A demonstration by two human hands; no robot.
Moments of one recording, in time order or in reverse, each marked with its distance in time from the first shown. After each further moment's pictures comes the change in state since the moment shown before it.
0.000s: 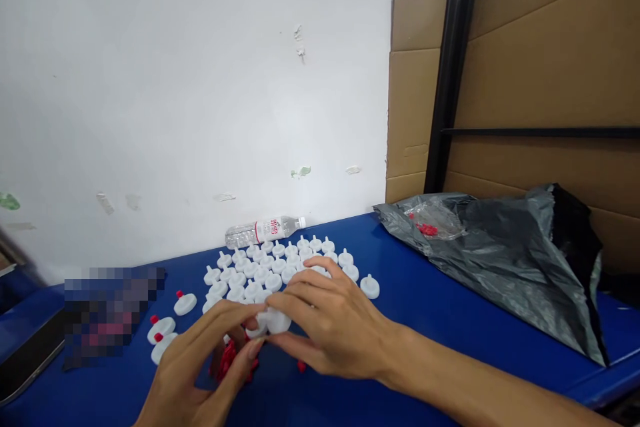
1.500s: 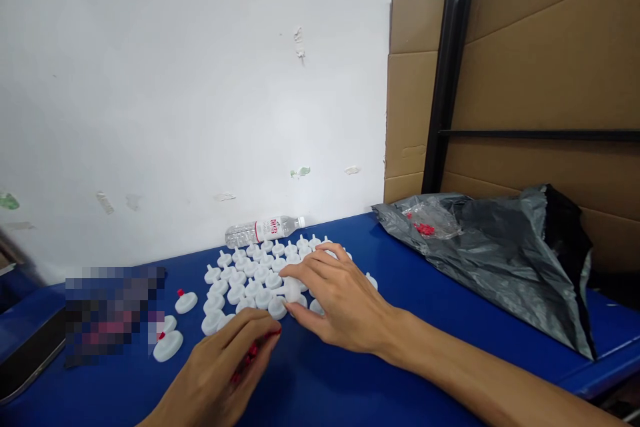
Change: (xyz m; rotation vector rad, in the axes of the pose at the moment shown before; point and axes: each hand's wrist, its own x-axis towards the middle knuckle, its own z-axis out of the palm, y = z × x) left_hand 0.001 -0.005 0.012 0.179 -0.158 0.149; right_hand -0.001 0.012 -0.004 0.056 -0.083 0.189
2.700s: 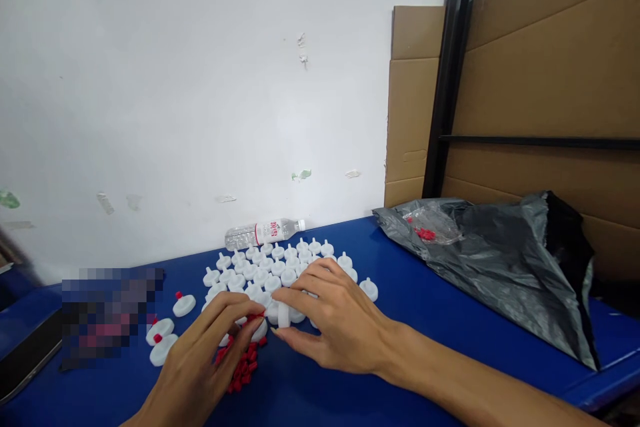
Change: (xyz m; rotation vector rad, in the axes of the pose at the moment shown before) left_hand -0.003 -0.013 -0.005 -0.118 0.078 -0.198; right_hand -0.003 -0.006 0.004 0.036 -0.012 -0.072
